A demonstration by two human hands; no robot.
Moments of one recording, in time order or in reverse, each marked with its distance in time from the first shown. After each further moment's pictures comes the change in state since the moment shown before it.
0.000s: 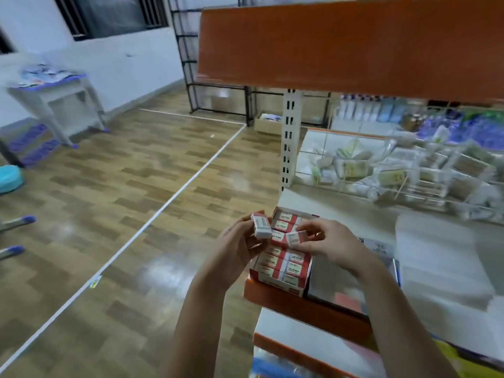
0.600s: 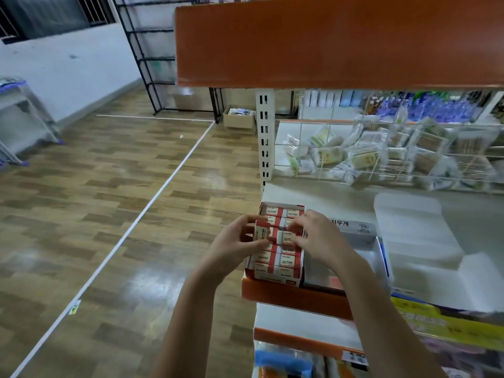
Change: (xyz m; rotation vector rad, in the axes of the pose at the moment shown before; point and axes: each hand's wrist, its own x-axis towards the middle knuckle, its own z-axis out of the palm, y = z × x) left_hand -0.009 0.019 0.007 0.698 -0.177 0.001; right_hand -0.002 0.001 0.023 -0.526 0.202 -0.060
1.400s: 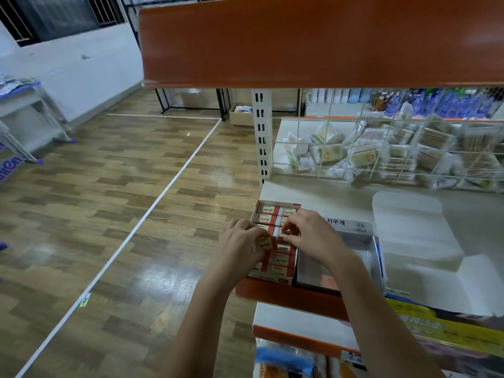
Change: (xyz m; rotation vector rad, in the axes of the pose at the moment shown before) left_hand 0.013 -0.017 0.023 1.106 0.234 0.228; right_hand 0.005 0.009 0.000 0.012 -0.035 -0.092
